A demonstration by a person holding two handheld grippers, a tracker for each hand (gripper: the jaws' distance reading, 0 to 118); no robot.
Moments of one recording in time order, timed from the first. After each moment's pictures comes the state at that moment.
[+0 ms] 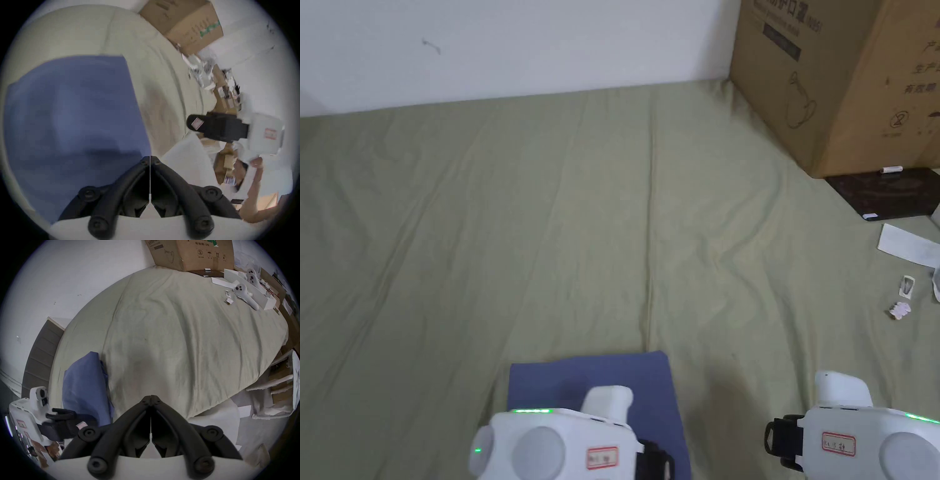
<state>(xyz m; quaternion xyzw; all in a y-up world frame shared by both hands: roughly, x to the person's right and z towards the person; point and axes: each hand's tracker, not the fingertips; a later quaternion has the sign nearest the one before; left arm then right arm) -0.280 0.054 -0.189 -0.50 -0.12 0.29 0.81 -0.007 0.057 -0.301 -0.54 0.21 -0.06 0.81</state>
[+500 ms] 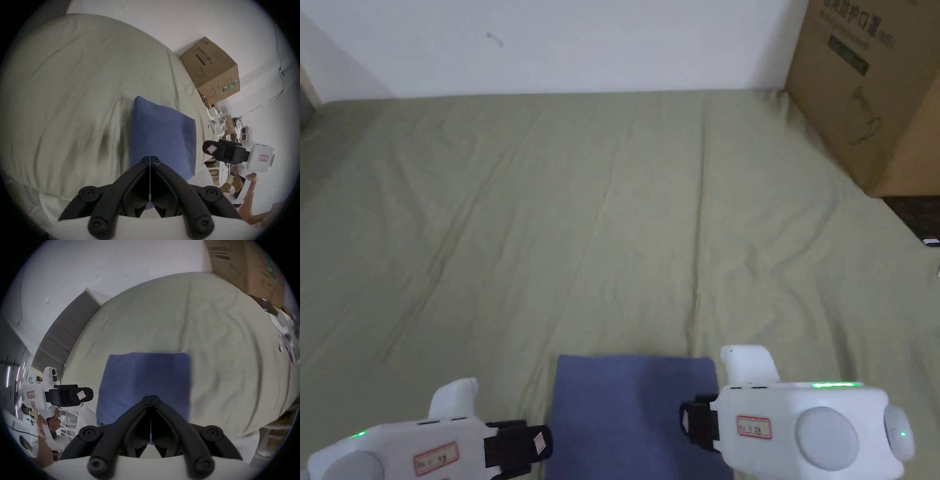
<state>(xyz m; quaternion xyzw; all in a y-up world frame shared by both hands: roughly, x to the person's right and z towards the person) -0.417 0.050 -0.079 -0.40 0.04 0.39 0.83 -0.141 0.080 -0.277 -0.52 0.40 0.03 0.75</state>
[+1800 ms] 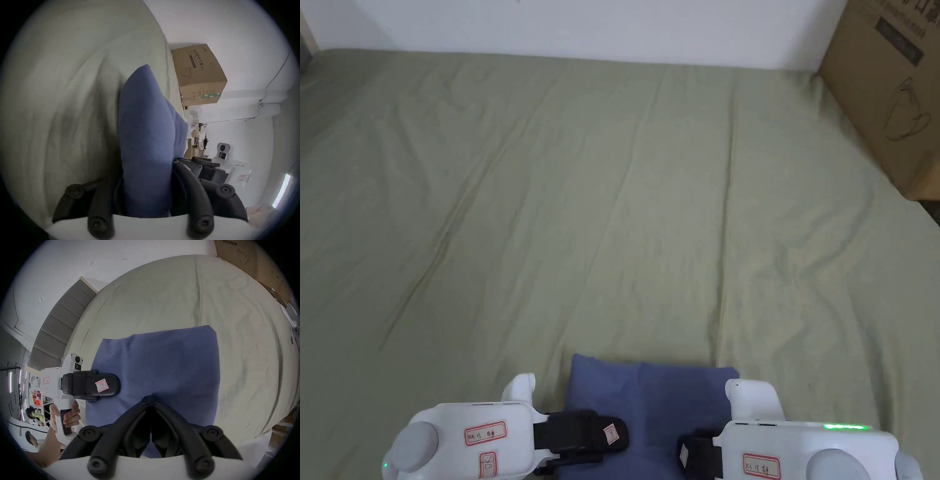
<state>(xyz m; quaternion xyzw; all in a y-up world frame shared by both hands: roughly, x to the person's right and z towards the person) -0.444 -0.038 -0.143 -0.38 -0.11 0.54 0.74 -0.163 0.047 -0.282 -0.57 0.38 0.02 0.73</state>
